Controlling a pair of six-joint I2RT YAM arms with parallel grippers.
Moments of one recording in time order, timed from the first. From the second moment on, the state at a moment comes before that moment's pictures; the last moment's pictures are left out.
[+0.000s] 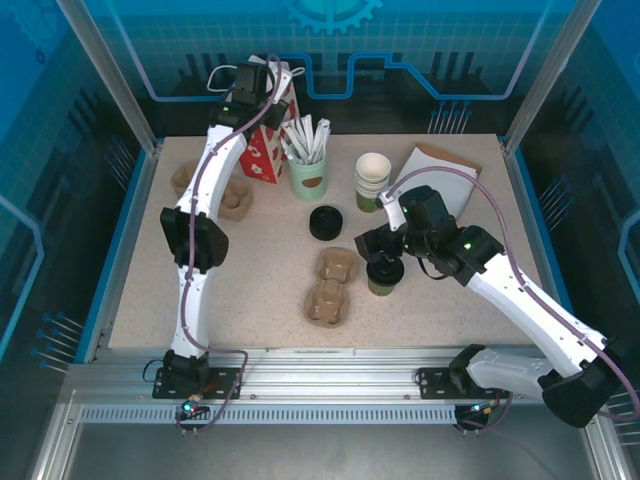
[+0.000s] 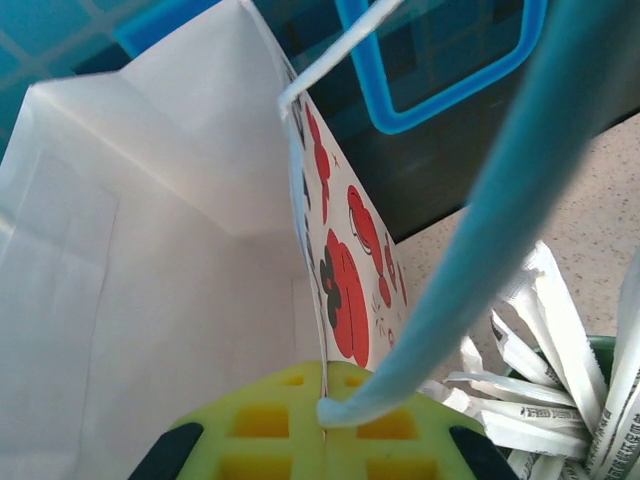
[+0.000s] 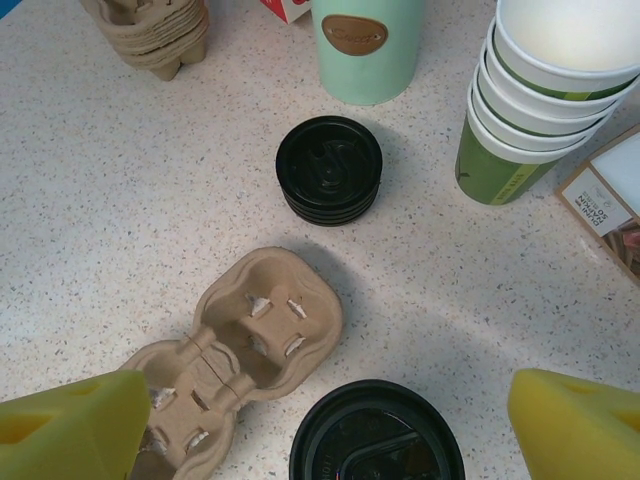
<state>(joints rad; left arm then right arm) -0.21 2.33 2.58 -0.79 -0.09 0.32 0.63 1.12 1.14 -0.75 0.03 0.14</state>
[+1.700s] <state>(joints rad) -0.76 1.08 1.25 -0.99 -0.43 0.14 0.63 0.89 1.05 -0.75 0.02 0.11</state>
